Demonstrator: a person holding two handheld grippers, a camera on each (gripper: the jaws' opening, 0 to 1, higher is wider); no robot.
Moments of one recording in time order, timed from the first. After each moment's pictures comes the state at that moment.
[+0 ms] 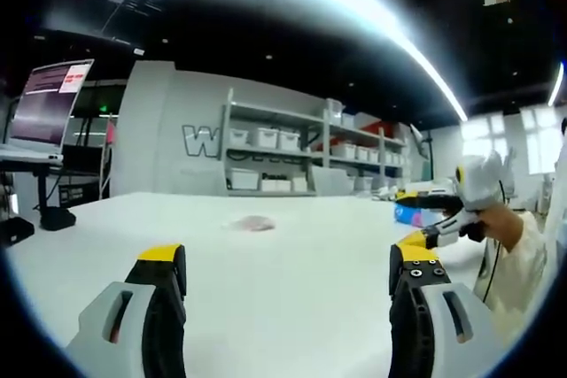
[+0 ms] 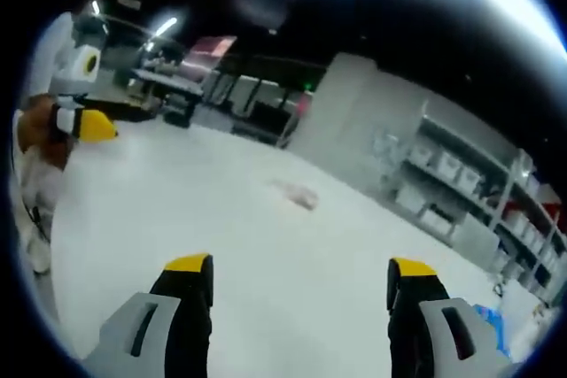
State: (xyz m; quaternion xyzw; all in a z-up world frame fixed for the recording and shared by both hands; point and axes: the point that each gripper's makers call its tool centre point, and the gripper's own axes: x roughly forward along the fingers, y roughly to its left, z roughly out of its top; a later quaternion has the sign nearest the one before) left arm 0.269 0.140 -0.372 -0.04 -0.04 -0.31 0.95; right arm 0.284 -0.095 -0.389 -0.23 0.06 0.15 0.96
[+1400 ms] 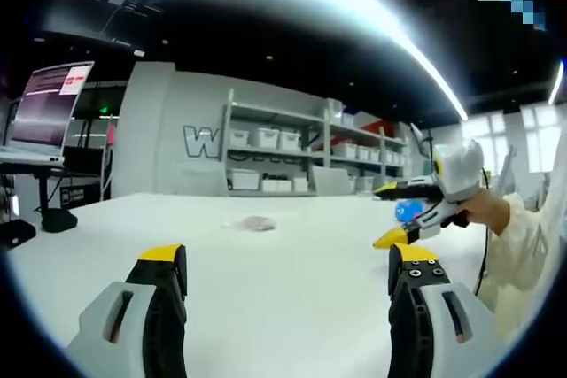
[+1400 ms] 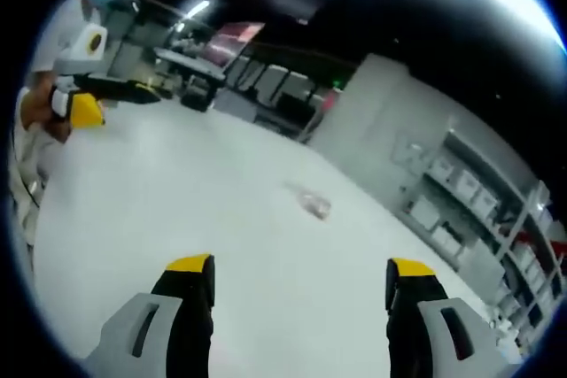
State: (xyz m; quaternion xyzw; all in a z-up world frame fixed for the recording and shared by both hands) left arm 0.268 0.141 -0.369 -0.04 -0.04 -0.31 0.95; right arm 0.316 -0.073 -0.380 -0.32 0.08 0.20 0.92
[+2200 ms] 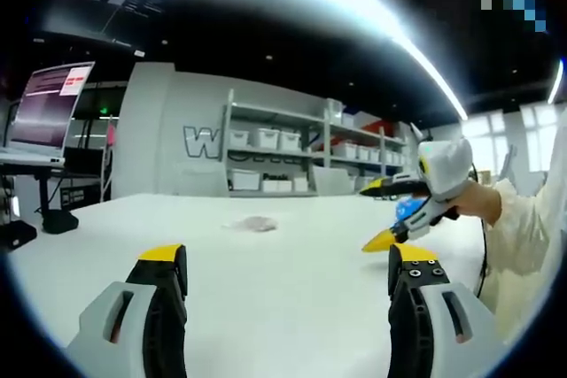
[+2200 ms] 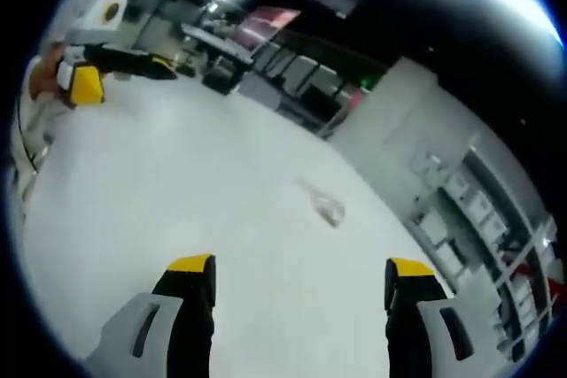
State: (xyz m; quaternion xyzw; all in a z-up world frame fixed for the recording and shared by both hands) left arm 0.269 0.145 -0.370 -0.04 -0.04 -0.31 0.95; right arm 0.335 -0.056 -0.386 -0.36 0.09 0.23 0.90
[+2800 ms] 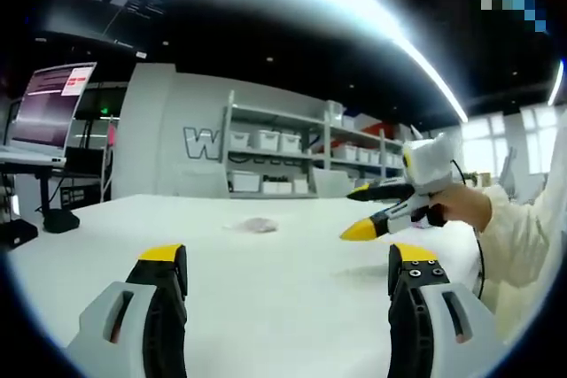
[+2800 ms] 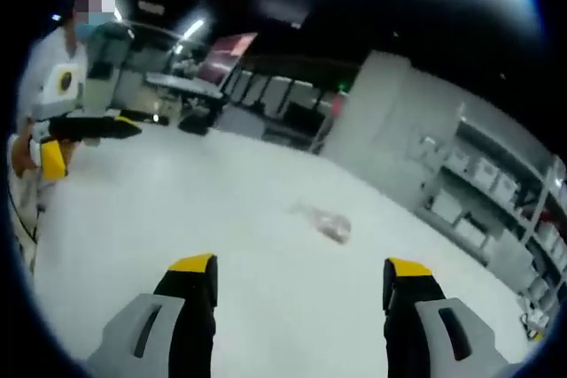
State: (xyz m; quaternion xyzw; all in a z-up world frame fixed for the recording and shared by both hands) left arm 0.267 0.149 -0.369 -0.04 -0.04 -0.31 0.95; right arm 0.361 -0.036 -0.375 -0.24 0.08 0.23 0.94
